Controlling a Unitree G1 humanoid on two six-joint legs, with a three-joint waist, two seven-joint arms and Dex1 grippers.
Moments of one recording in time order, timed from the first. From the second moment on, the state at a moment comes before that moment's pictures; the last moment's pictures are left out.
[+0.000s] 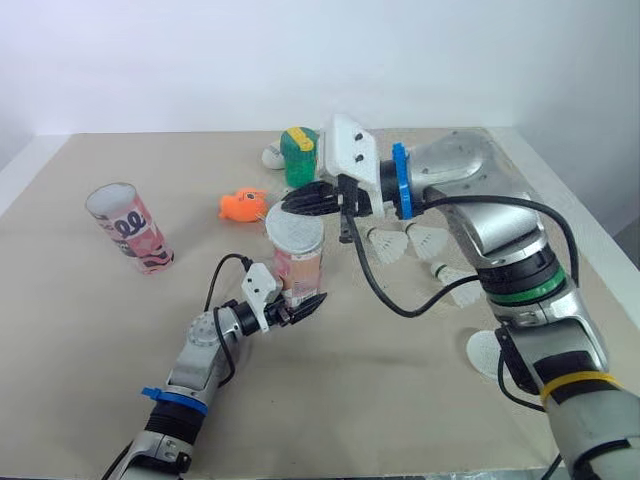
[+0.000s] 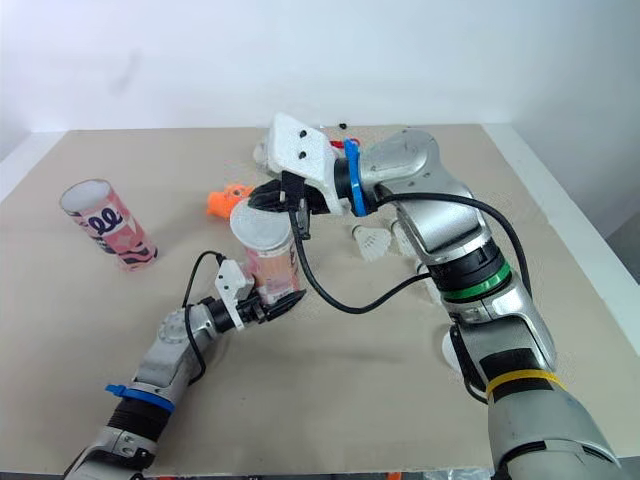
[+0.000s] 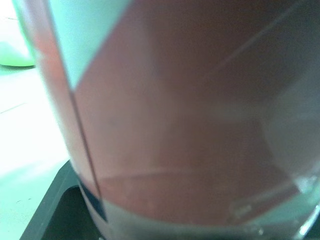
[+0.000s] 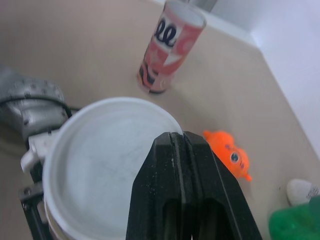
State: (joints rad) left arm -0.29 0.19 -0.14 0.22 -0.21 -0.08 -0.80; right arm -1.10 -0.52 0.36 -0.02 0.21 0.51 1.12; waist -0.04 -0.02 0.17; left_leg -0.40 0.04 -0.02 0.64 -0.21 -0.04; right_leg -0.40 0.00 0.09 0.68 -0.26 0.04
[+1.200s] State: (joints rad) left arm -0.28 0.20 -0.14 0.21 -0.21 -0.06 -0.79; right arm -1.02 -0.48 0.38 -0.02 0.02 0.37 1.11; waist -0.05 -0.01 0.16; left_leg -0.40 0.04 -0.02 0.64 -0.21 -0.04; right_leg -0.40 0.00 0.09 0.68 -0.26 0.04
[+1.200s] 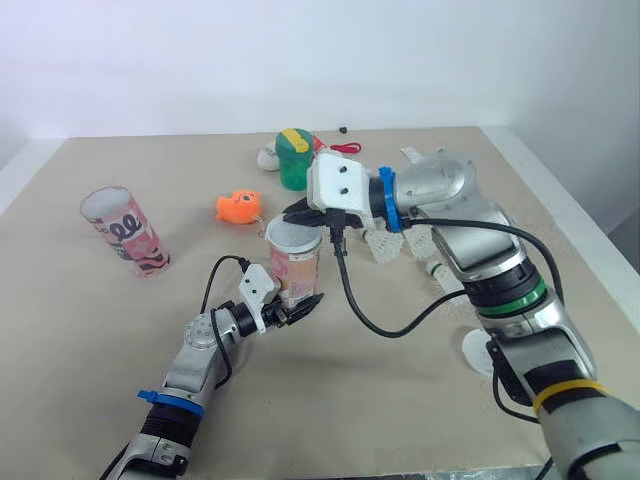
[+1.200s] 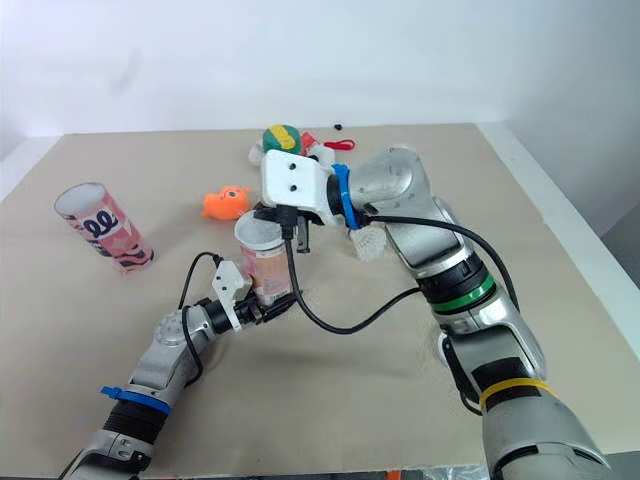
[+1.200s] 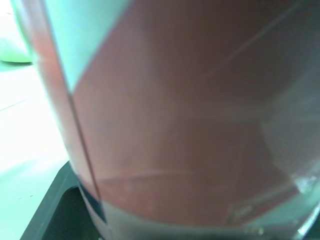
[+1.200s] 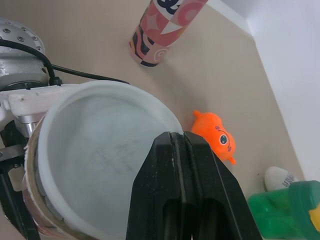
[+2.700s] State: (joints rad) left arm -0.27 0.20 -0.14 0.22 -0.21 -0.05 -0.80; right arm -0.93 -0.37 0.33 -0.07 -0.02 0.41 1.06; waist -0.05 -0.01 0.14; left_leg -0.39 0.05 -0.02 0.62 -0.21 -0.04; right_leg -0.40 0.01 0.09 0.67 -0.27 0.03
